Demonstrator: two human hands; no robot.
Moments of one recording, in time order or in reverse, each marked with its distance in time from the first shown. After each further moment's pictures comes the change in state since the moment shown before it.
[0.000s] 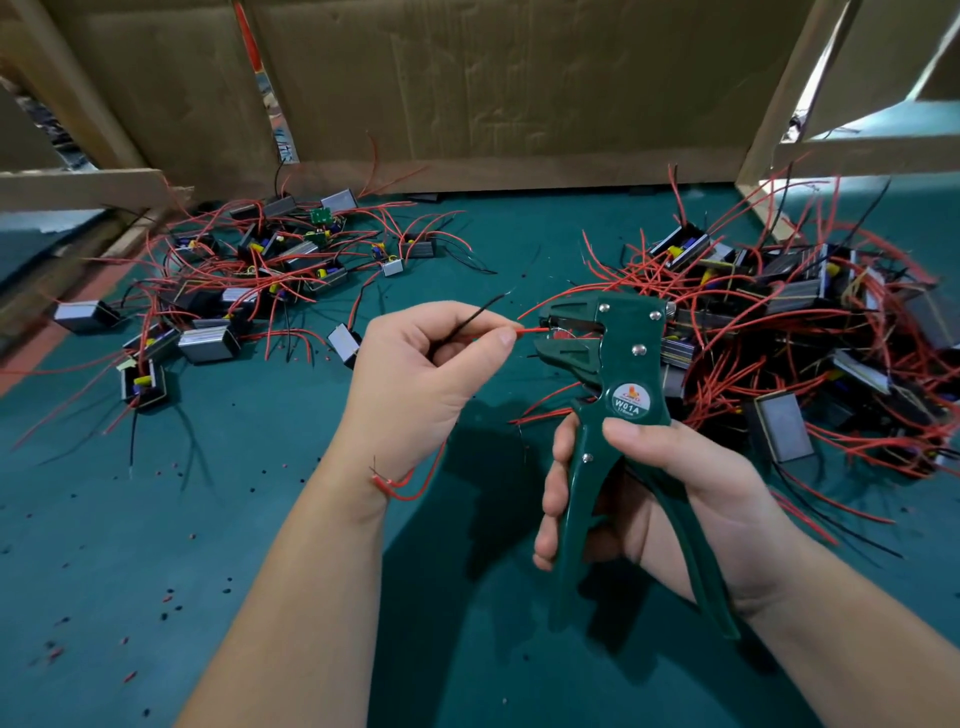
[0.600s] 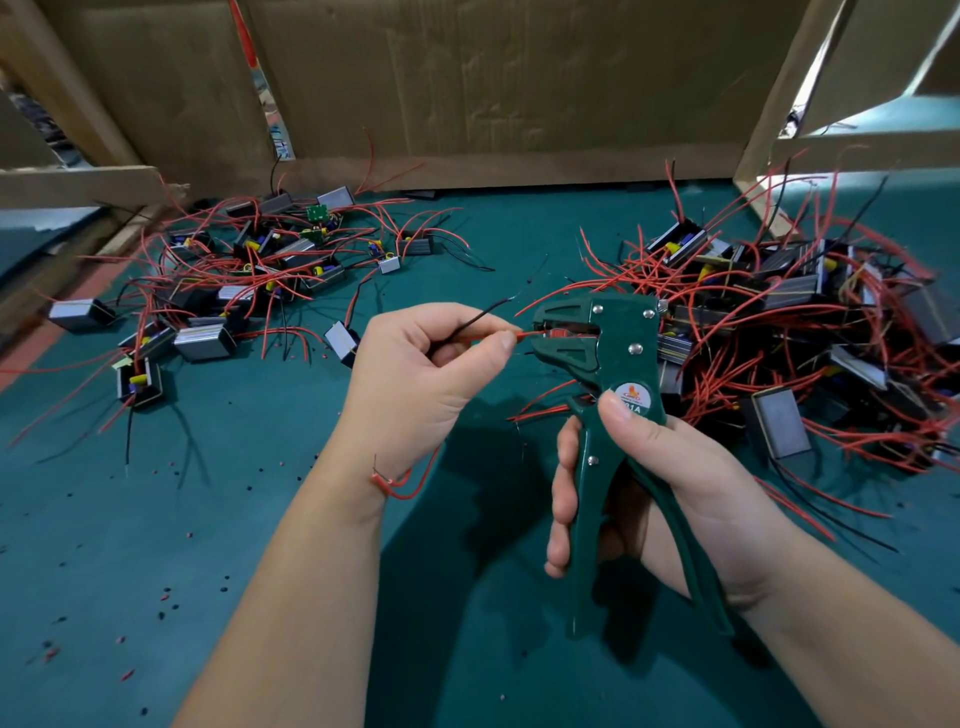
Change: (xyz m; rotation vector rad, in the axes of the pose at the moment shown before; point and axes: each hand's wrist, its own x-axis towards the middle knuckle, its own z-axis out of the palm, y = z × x) left_hand 0.000 -0.002 -0.002 0.057 -0.031 0.011; right_hand -0.001 0.000 0.002 -0.069 0.075 0.020
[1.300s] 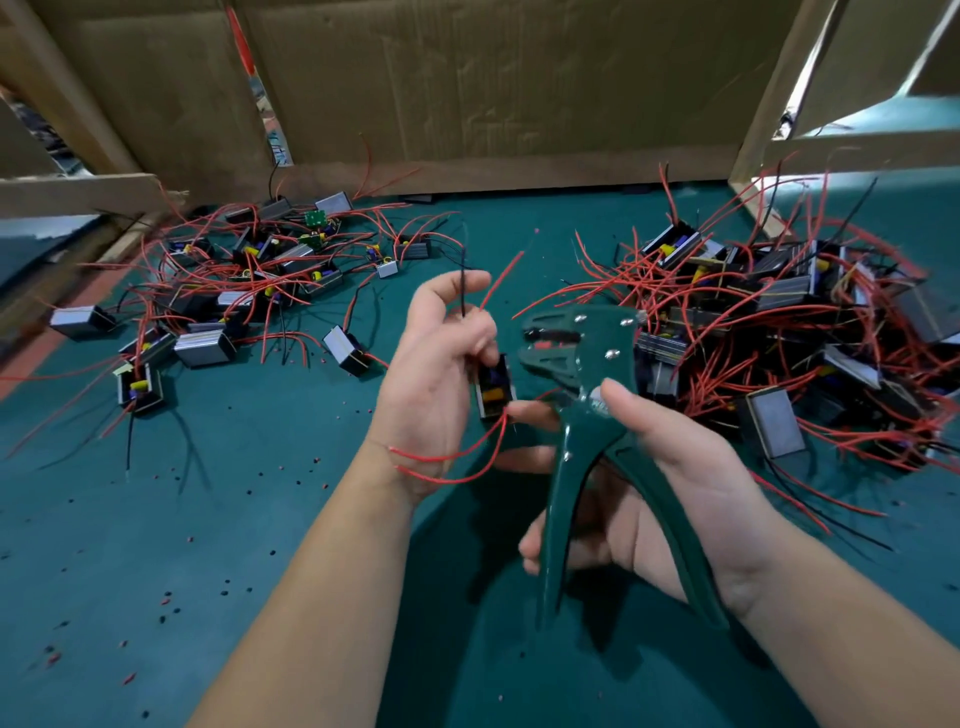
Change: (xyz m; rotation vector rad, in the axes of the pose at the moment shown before) left_hand 0.003 0.007 0.018 -0.519 0.014 -0.240; right_hand 0.003 0.000 0.000 0.106 -0.018 0.133
